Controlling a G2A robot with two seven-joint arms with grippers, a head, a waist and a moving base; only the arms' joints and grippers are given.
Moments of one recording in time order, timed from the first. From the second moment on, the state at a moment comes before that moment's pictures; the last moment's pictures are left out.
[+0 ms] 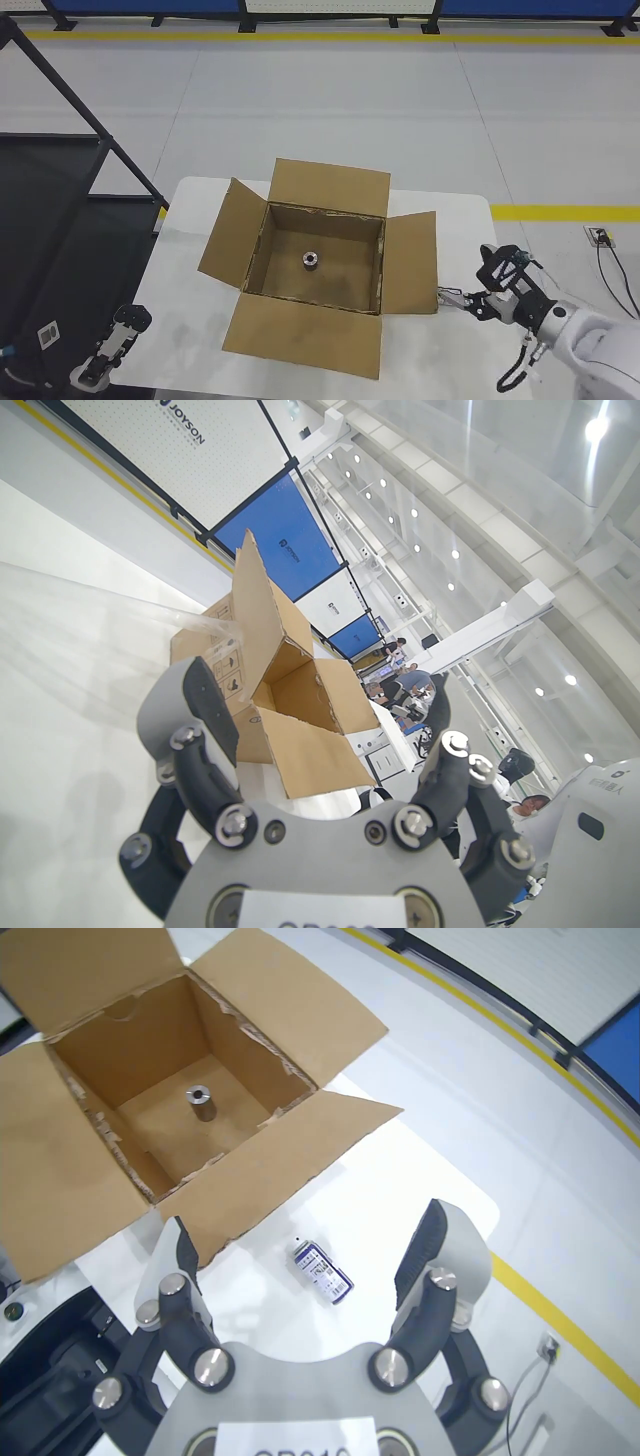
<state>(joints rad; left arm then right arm) 1.81 -1.13 -1.99 -1.80 -0.24 -0.78 -0.54 -1.30 -1.30 1.88 -2.05 -0.87 -0.87 0.98</state>
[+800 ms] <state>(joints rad) 1.81 -1.13 -1.99 -1.80 -0.24 -0.78 -0.54 -1.18 -1.20 1.73 -1.85 -1.23 -1.01 0.80</state>
